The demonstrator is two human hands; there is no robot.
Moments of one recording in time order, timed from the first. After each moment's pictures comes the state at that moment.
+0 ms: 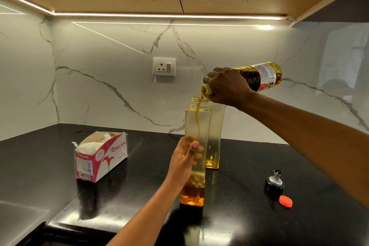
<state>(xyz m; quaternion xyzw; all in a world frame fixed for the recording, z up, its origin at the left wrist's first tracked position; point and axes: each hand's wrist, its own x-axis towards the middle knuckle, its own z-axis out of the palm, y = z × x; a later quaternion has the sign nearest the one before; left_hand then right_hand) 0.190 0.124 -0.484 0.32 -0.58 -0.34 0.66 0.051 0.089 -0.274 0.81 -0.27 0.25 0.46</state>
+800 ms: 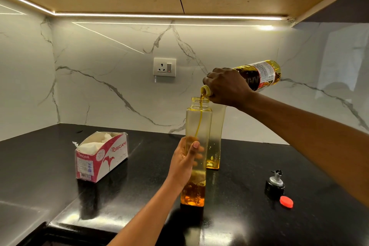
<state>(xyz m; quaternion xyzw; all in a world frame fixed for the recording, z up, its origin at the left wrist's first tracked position) 0.191 0.123 -0.485 0.33 -0.58 -0.34 0.66 0.052 0.088 -0.274 0.81 -0.25 0.25 0.47</state>
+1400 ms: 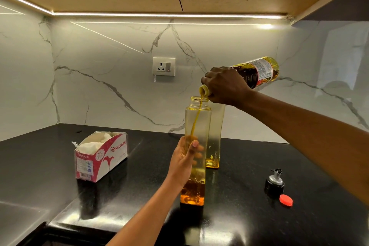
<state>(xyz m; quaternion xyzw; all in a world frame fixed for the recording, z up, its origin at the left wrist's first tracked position) 0.190 0.123 -0.486 0.32 -0.59 -0.34 0.66 0.053 0.086 -0.274 0.81 -0.24 0.24 0.48</state>
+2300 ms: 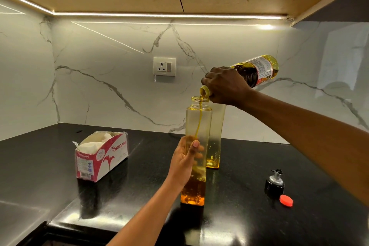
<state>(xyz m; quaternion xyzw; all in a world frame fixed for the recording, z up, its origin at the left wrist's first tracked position) 0.190 0.125 -0.485 0.32 -0.58 -0.34 0.67 0.053 0.085 -0.273 0.80 -0.21 0.26 0.50</state>
